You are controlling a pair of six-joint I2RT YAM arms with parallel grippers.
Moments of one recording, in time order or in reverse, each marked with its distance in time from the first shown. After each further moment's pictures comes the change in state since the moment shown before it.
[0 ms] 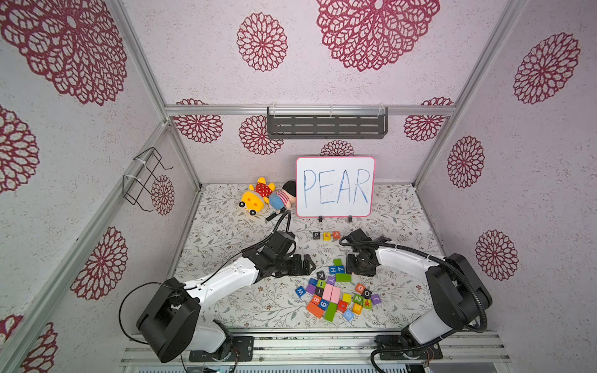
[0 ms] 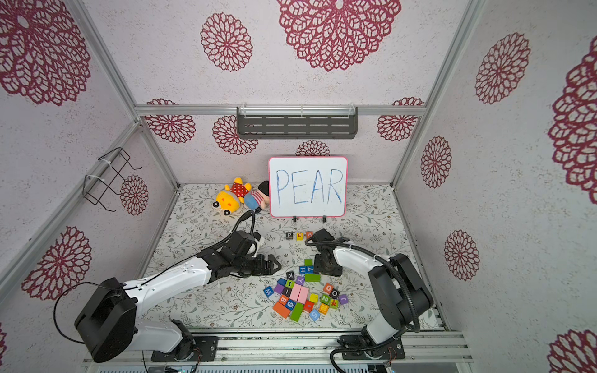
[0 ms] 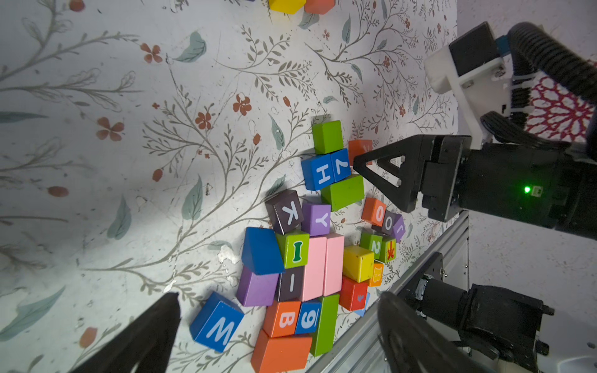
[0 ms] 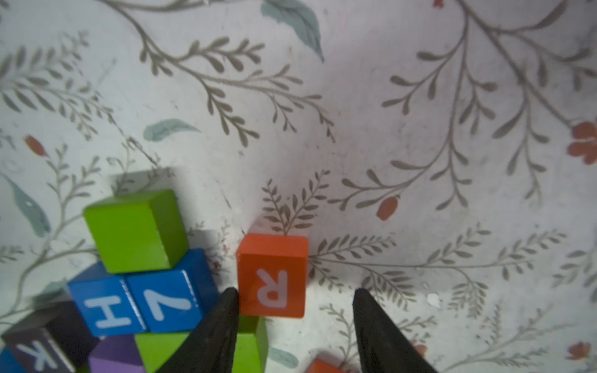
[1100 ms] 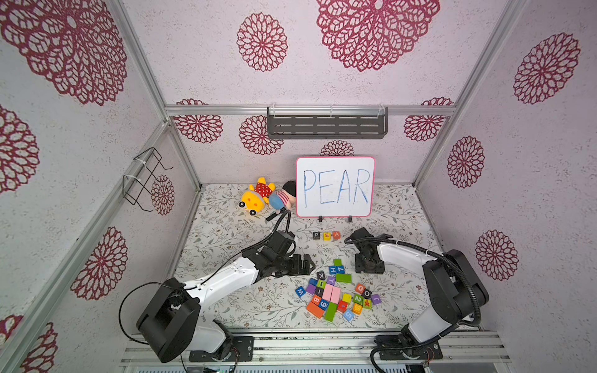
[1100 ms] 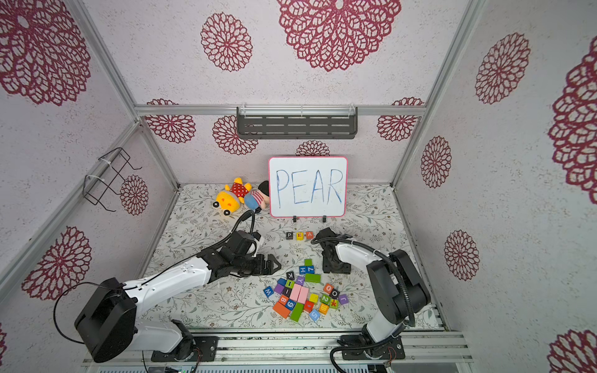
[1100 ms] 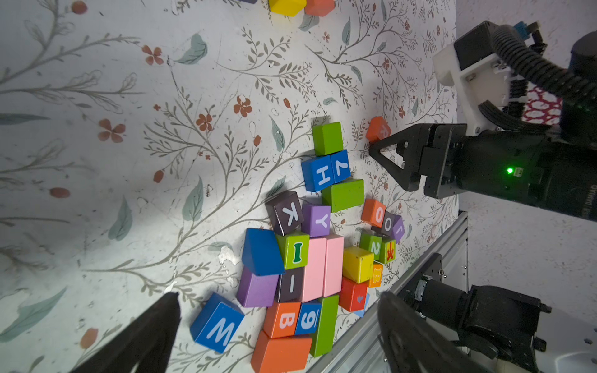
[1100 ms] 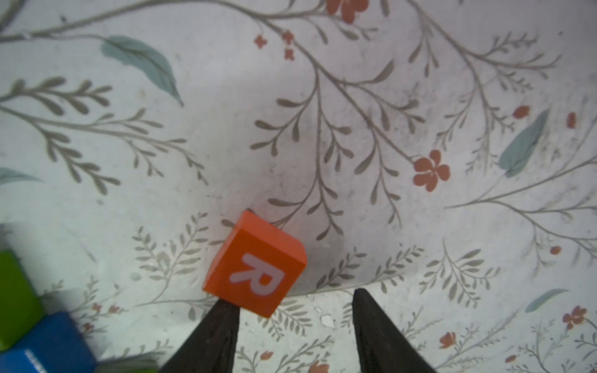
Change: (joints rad) left arm 0.004 0.000 0.000 0.000 0.001 0.000; right arm -0.079 0.045 0.016 -0.042 0.161 -0.068
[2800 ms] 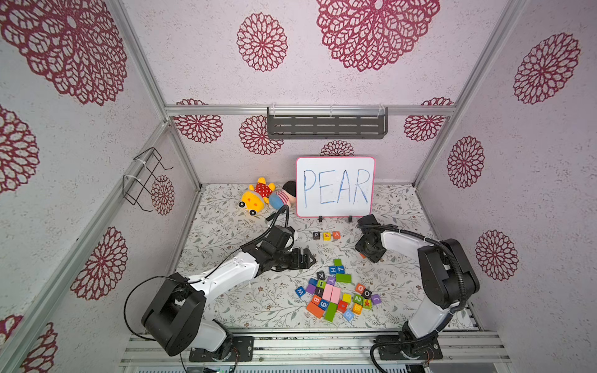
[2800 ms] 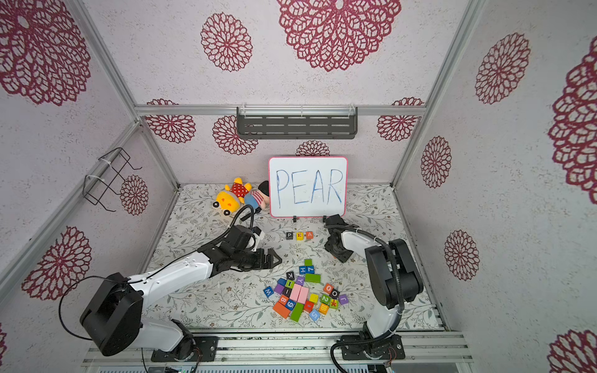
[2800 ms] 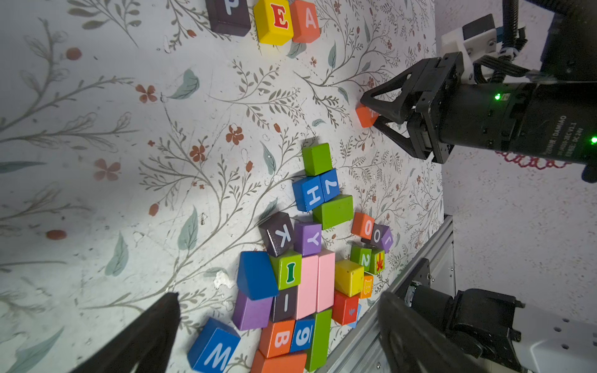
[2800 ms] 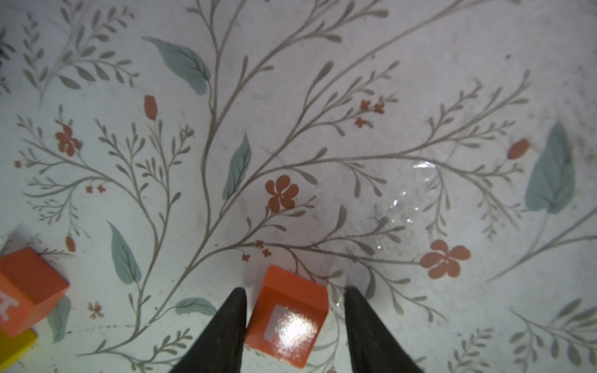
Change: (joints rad) left arm 0.057 0.048 0.029 0.039 0.059 0.038; right arm -0.138 0.117 0.117 0.156 -0.062 0.479
